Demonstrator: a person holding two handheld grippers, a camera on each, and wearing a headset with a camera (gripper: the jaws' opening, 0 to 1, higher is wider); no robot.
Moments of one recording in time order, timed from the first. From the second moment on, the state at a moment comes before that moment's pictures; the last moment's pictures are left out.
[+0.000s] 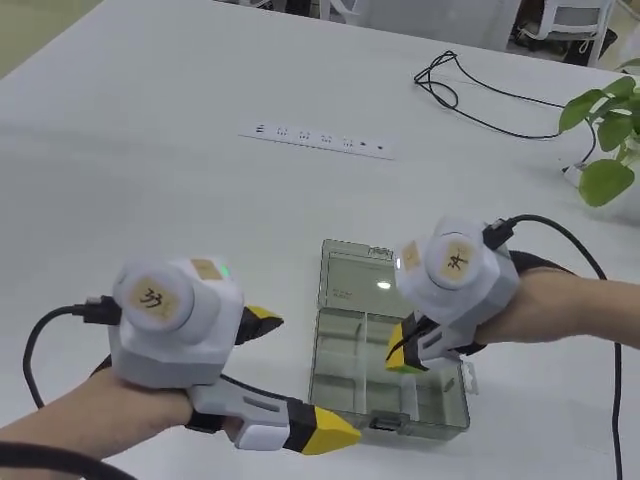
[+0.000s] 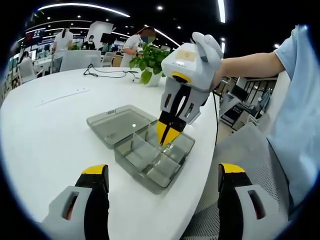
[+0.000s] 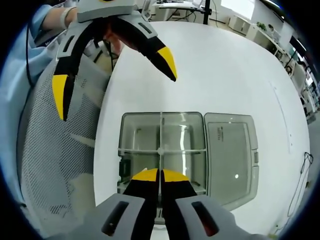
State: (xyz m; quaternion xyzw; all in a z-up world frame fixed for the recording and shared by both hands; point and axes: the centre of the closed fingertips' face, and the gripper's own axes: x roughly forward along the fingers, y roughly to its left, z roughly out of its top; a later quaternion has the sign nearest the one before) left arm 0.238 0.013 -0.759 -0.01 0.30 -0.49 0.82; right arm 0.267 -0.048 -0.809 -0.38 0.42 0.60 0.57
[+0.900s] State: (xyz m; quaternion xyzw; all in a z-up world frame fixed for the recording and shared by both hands) left arm 0.240 0.017 -0.755 -0.01 0.29 -0.49 0.82; right arm 0.261 -0.035 -0.777 -0.26 0.31 0.61 0.68
